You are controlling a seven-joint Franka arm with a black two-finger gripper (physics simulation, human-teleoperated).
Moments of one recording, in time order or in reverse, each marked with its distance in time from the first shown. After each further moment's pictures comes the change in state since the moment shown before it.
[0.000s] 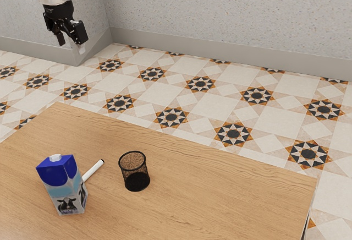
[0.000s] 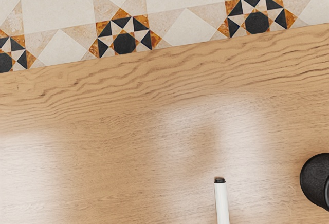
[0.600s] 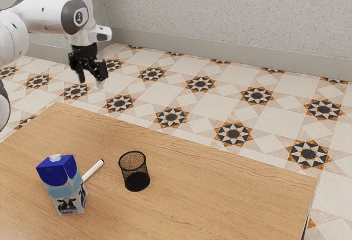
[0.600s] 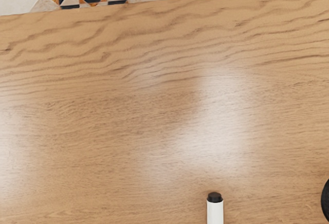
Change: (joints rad) arm 0.039 0.250 0.004 -0.003 -0.098 0.058 -0.002
